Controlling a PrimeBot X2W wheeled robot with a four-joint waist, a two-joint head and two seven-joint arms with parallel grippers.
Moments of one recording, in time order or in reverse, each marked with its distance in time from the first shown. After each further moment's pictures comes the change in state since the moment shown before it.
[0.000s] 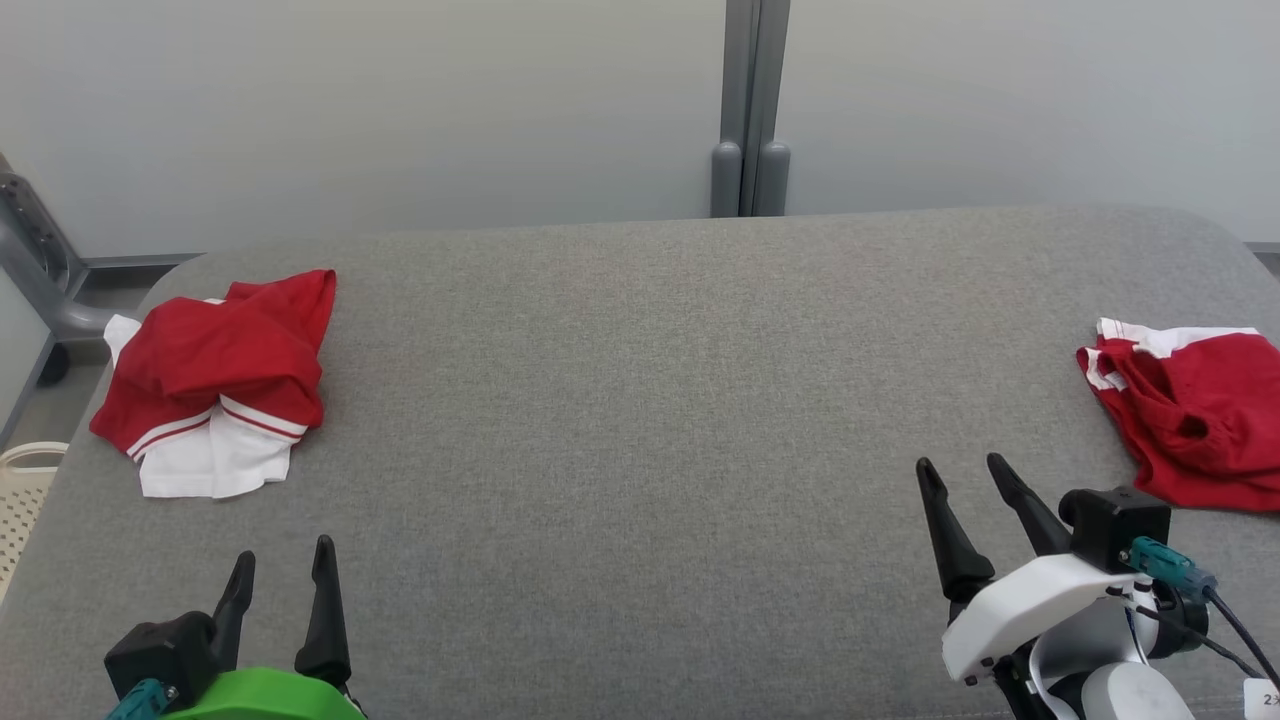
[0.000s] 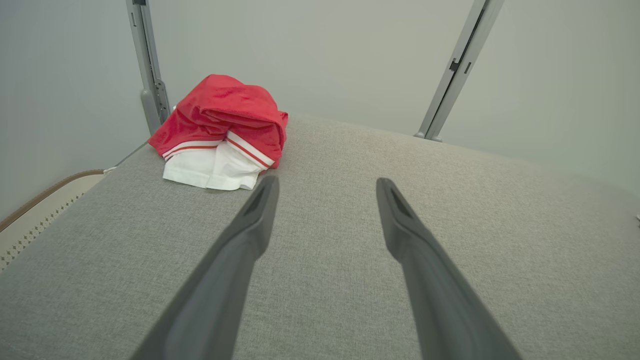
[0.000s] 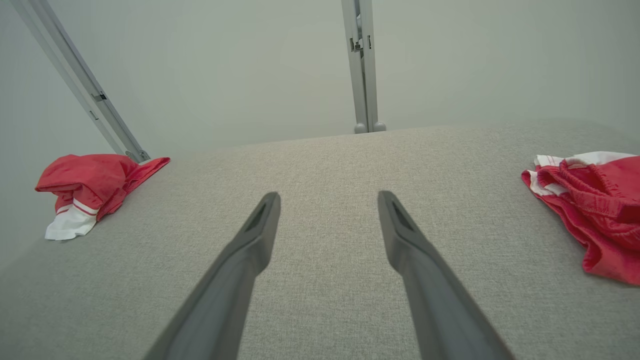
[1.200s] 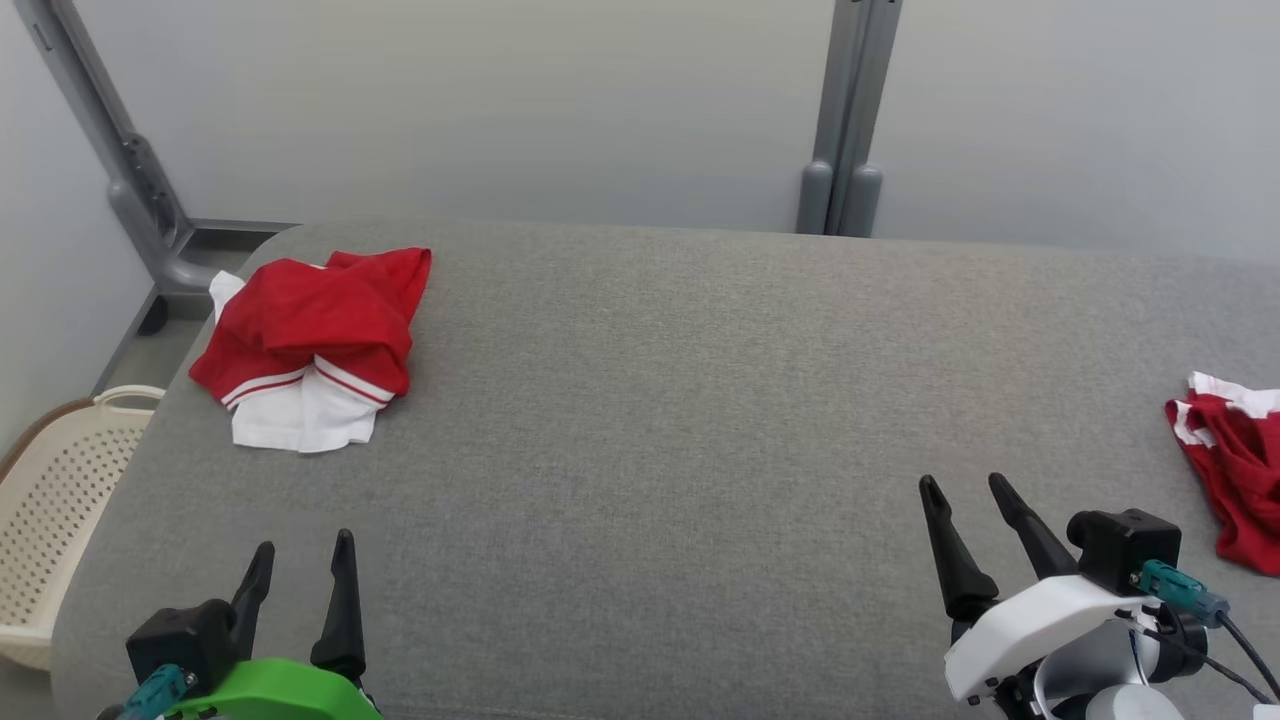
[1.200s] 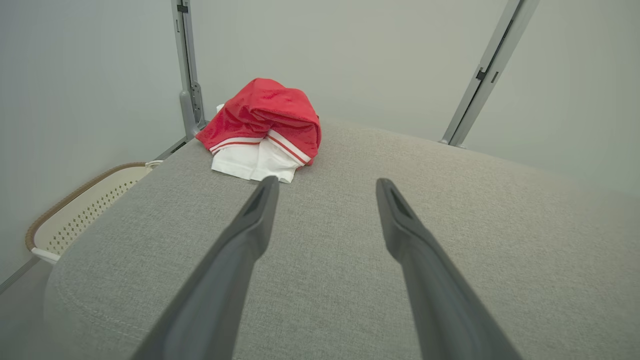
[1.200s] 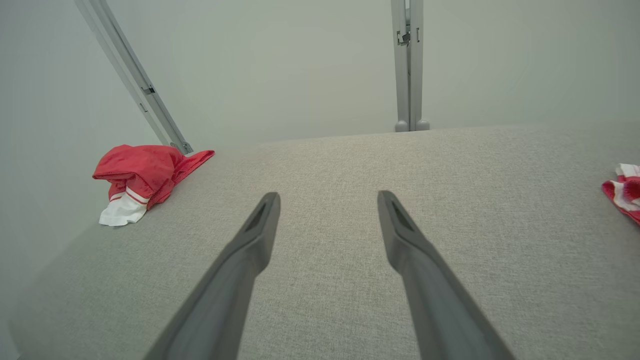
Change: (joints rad) left arm -0.026 0.004 -0.040 0.002 0.014 -0.003 0.023; right arm 0.047 0.001 0.004 -0.021 0.047 0.000 -0.016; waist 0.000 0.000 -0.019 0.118
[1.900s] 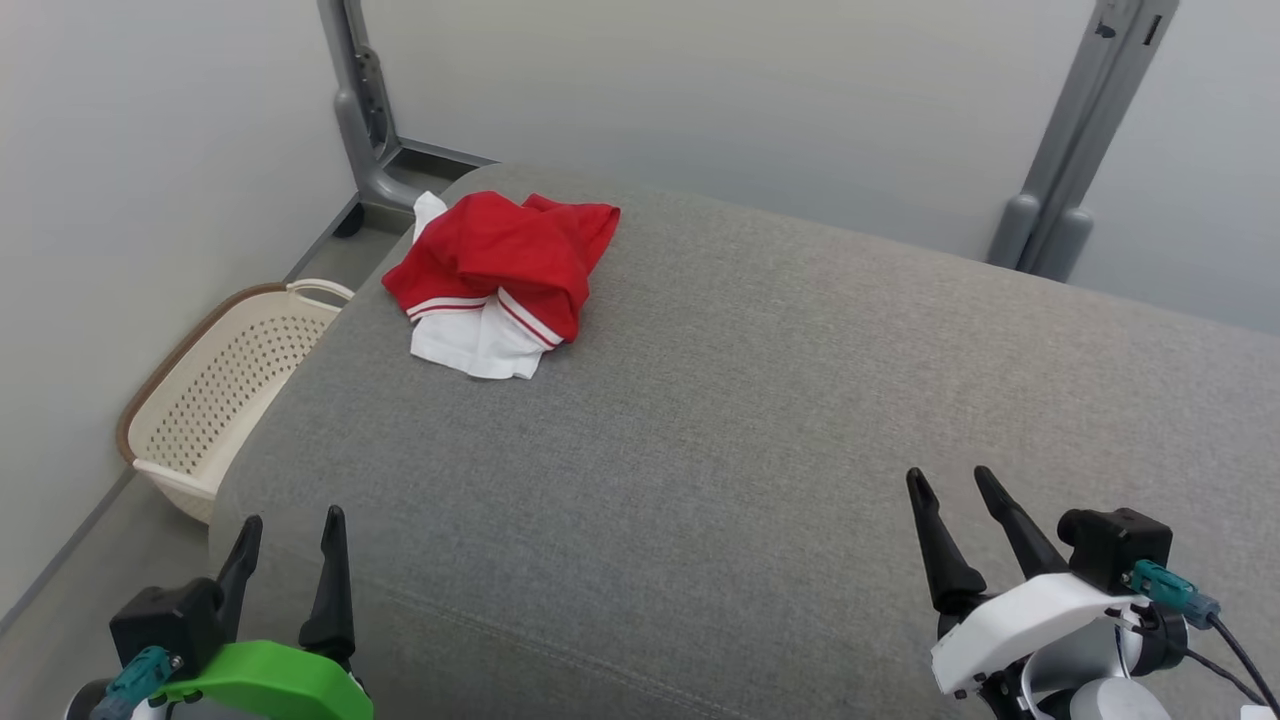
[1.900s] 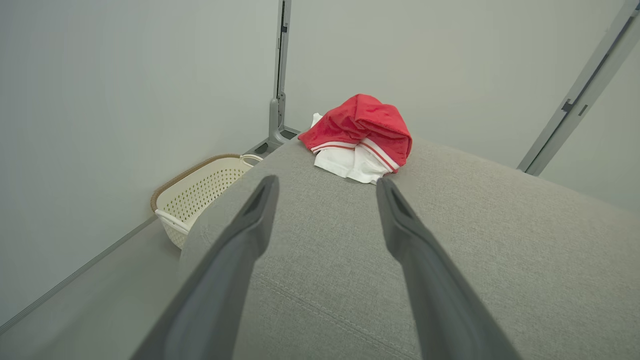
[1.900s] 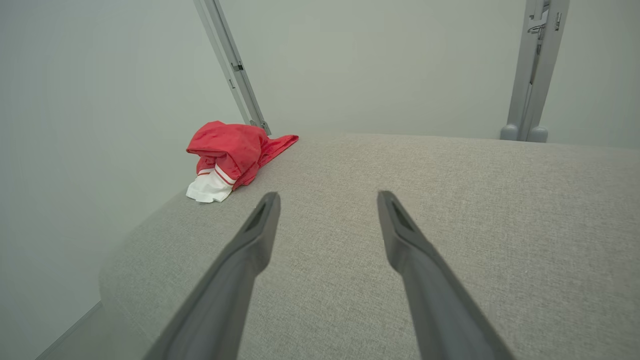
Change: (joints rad) left arm -0.017 0.045 0.001 -0.064 0.016 0.020 0.030; right arm -0.023 0.001 0.026 0.041 0.036 0.000 -0.057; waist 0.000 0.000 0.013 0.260
